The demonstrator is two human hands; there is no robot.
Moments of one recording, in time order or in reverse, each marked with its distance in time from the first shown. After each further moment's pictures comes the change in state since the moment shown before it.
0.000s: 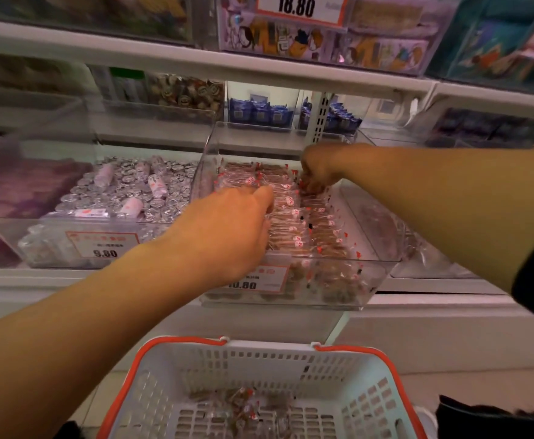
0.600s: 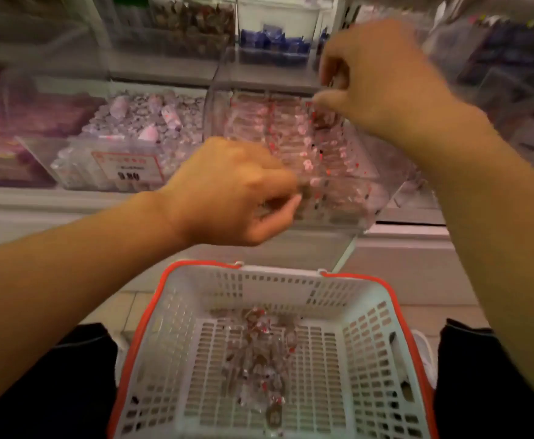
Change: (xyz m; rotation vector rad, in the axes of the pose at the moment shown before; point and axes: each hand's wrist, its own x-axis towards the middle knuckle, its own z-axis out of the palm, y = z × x) left_hand -0.051 0.002 0.007 0.009 0.386 0.610; right_hand -0.152 -0.027 -0.022 0.294 0.796 -0.129
